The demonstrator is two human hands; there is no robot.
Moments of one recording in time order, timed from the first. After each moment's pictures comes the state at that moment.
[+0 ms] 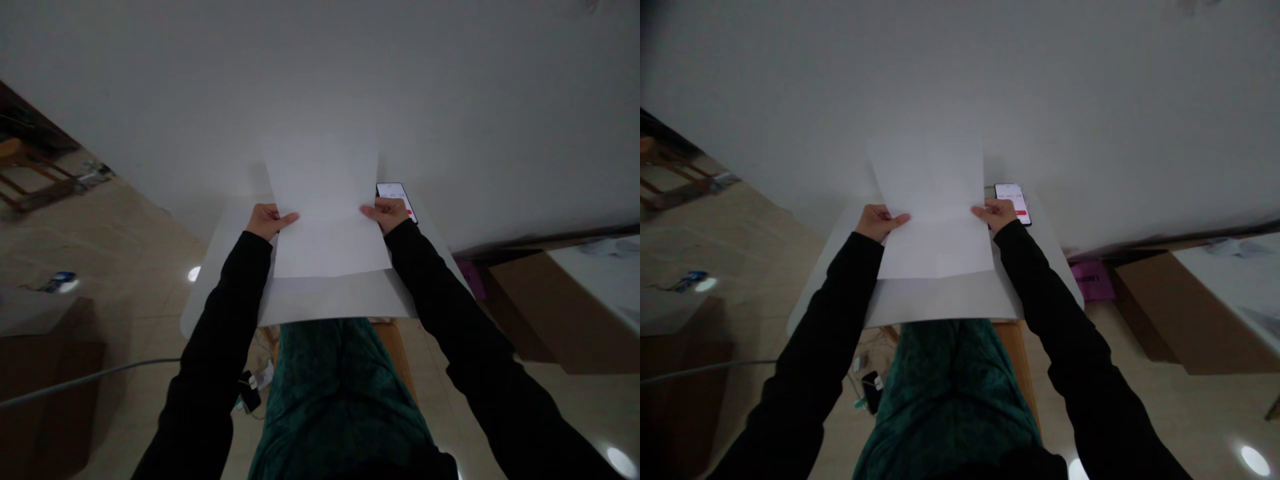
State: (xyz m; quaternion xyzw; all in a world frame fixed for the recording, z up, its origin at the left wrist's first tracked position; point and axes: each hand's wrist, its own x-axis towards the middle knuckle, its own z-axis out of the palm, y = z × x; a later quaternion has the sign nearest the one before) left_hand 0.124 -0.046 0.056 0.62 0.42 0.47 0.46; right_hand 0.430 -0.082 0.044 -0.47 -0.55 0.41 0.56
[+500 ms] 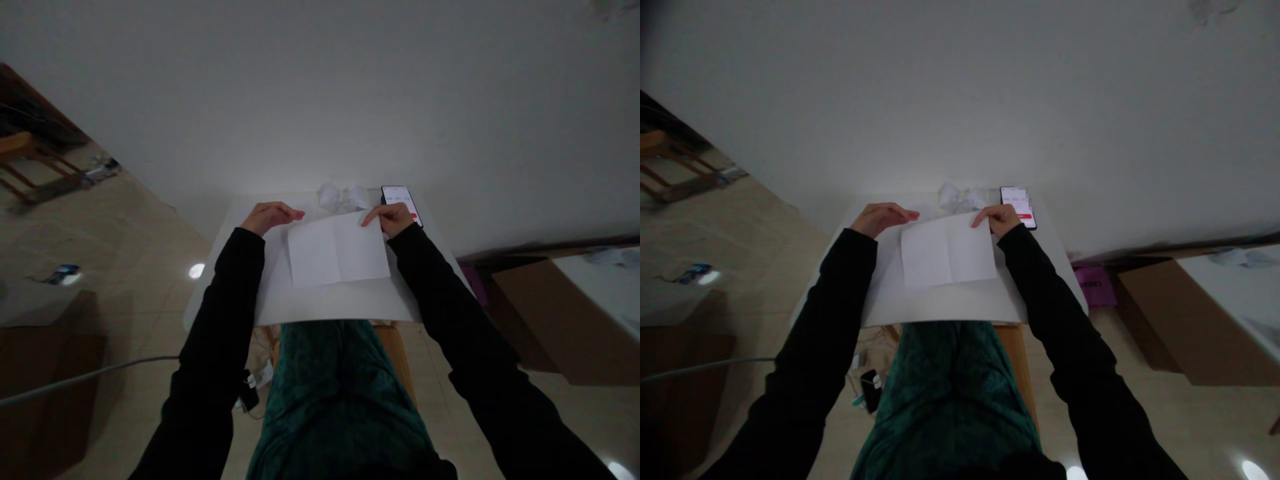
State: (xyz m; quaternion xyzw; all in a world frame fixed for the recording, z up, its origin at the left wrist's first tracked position) left_hand 0.096 -0.036 0.069 0.65 0.36 0.35 0.56; right_hand 0.432 -0.089 0.054 -0.45 -0.67 0.36 0.47
